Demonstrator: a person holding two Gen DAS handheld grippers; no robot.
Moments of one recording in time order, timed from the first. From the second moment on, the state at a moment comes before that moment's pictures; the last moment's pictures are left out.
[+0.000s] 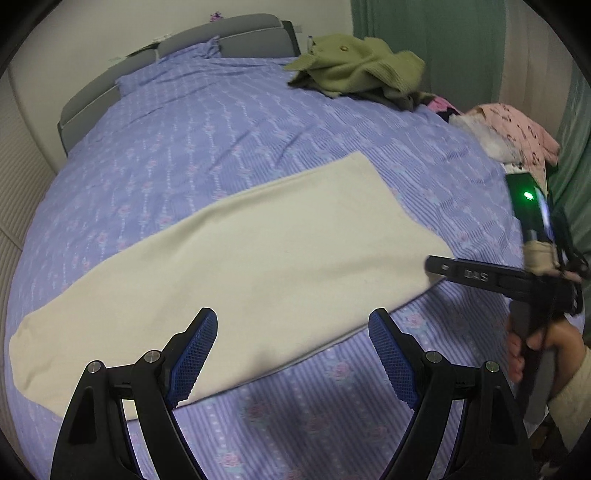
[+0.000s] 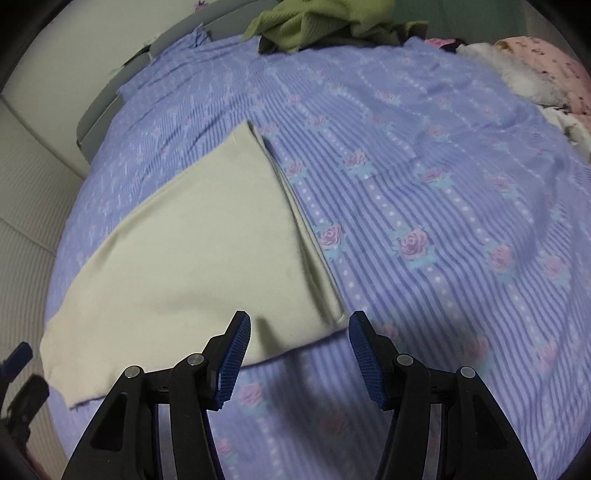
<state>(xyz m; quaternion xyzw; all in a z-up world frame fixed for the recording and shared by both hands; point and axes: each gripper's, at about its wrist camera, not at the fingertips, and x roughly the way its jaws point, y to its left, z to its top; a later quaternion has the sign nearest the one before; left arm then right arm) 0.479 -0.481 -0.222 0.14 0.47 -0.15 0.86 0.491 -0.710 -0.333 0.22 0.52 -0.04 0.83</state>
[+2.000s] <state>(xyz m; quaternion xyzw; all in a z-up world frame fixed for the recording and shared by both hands) 0.615 -0.537 -0.268 0.03 0.50 -0.16 0.85 0.568 -0.748 -0.384 0.28 0.53 0.17 0.78</state>
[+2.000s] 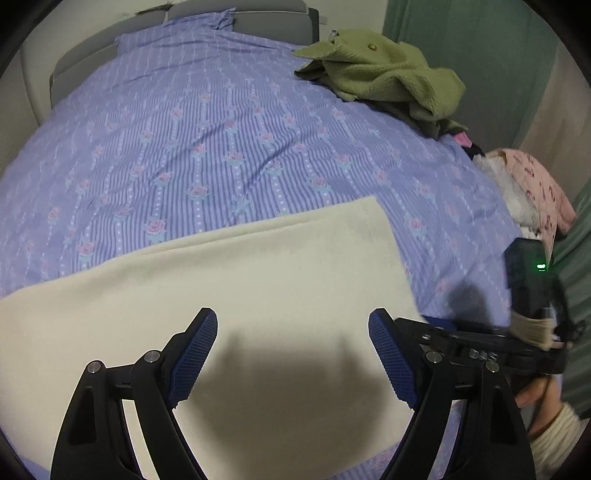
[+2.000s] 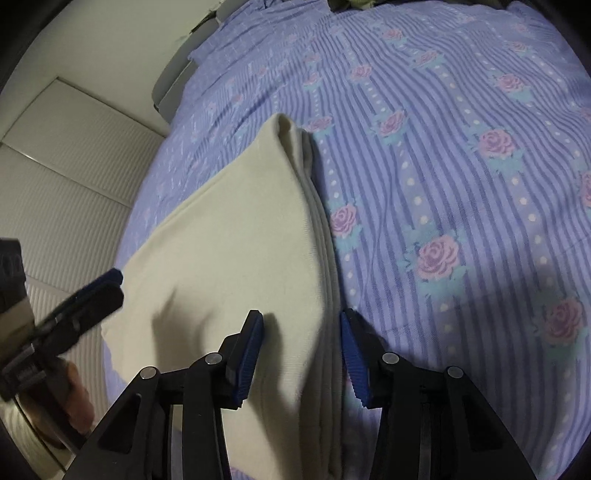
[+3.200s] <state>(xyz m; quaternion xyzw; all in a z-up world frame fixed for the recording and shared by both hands) 0.540 -0.359 -0.164 0.04 0.45 -0.08 0.89 0.531 -0.624 -0.173 0.17 0.46 0.09 0.87</state>
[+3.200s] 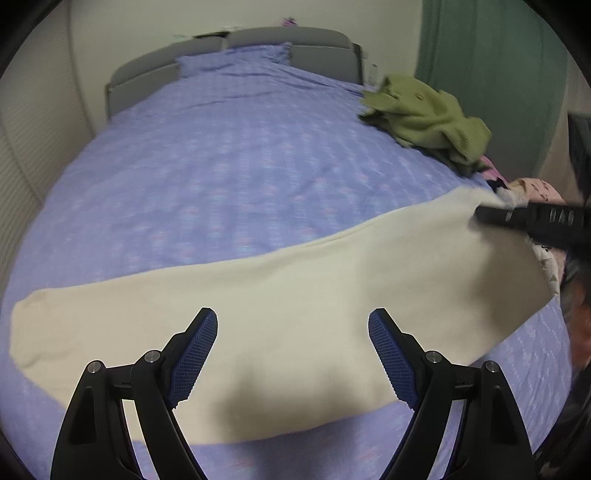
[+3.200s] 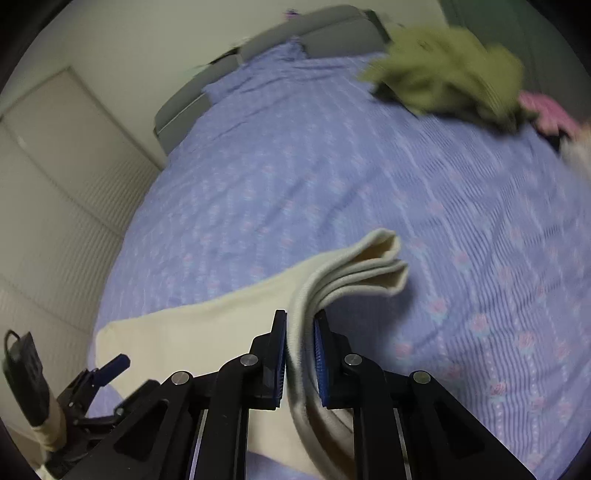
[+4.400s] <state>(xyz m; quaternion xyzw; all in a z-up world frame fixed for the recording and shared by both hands) 0.512 0.037 -0.182 0.01 0.50 0.02 0.86 0.567 -0.158 -0.321 0.09 0.69 0.16 0.70</state>
